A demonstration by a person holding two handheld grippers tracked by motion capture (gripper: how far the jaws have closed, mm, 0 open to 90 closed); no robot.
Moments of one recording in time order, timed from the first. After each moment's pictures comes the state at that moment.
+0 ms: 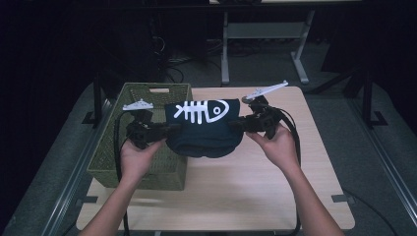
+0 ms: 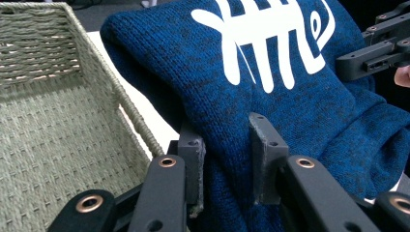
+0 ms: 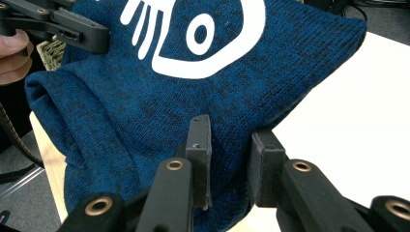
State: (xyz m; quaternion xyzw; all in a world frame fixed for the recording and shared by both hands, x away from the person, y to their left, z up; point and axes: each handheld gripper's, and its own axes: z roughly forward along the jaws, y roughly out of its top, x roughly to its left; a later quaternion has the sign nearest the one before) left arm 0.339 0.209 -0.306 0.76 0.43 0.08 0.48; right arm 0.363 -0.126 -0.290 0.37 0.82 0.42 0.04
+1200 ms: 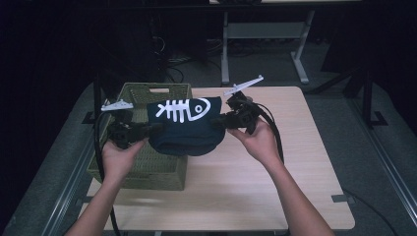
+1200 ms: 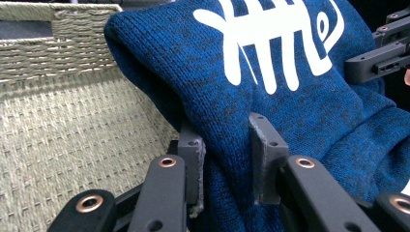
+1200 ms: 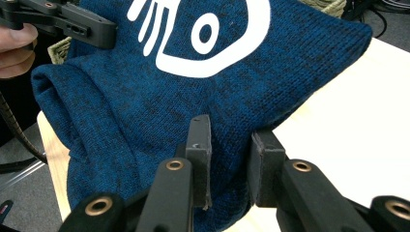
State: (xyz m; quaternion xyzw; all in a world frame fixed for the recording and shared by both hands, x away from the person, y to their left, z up) left arm 0.337 0.252 -0.304 0.75 0.45 0.10 0.48; right arm 0.375 -0.079 -0.284 0.34 0.84 0.42 0.04
